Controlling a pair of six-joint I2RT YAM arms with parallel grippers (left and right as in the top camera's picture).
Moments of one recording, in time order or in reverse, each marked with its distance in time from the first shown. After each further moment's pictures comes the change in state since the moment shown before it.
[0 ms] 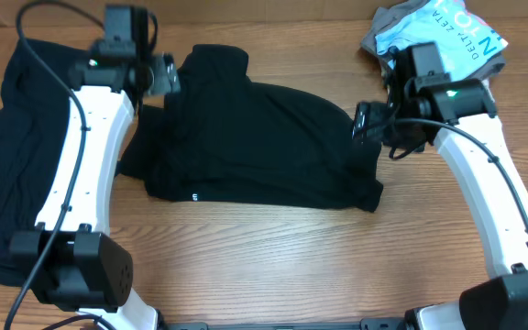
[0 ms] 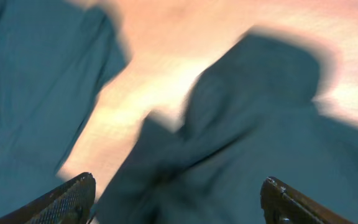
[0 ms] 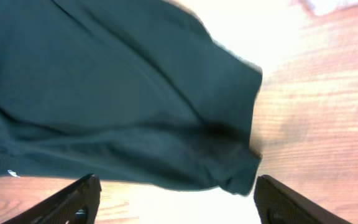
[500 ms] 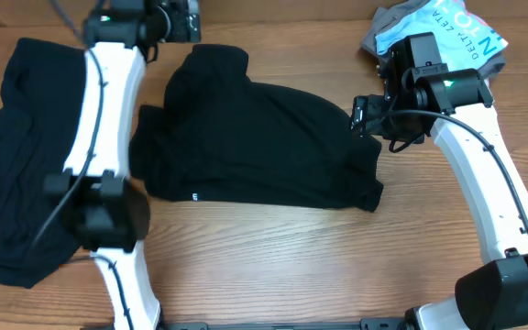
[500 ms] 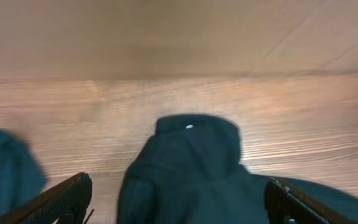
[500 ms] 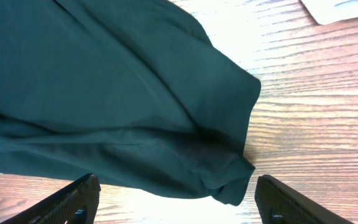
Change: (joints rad) left arm -0.008 0.365 0.426 0.097 0.231 0.164; right arm -0.001 0.054 0.043 -0.009 0.007 -0.070
